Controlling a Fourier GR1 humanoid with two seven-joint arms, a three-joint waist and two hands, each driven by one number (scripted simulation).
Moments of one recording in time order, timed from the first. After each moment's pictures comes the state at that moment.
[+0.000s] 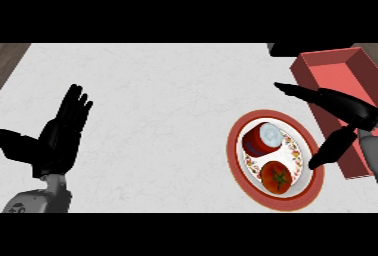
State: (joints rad) left arm -0.10 0.20 -0.02 -1.65 0.20 0.19 0.19; right arm -0.44 -0.49 0.01 -1.34 0.19 0.77 -0.04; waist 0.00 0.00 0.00
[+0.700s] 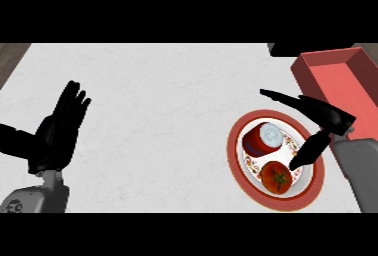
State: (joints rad) left arm -0.13 0.18 0.04 -1.64 0.18 0.14 0.22; right arm -0.42 -0.38 0.02 -1.30 0.37 0.71 -0.08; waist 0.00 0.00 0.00
